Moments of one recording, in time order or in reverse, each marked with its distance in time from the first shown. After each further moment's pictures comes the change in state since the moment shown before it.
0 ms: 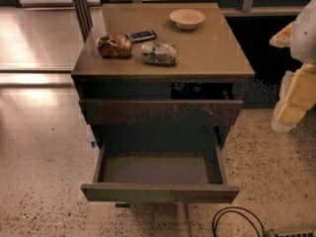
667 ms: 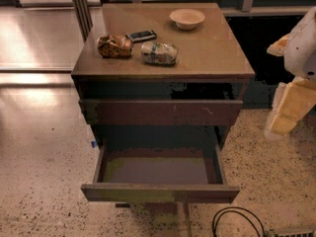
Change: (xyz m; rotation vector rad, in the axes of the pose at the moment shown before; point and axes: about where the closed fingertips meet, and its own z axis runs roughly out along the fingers) arm 0.002 0.006 0.018 0.021 -0.002 0.018
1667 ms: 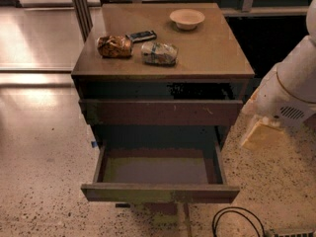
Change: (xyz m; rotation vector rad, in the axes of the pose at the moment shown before) arm 0.008 0.039 0.078 -0.095 0.013 0.036
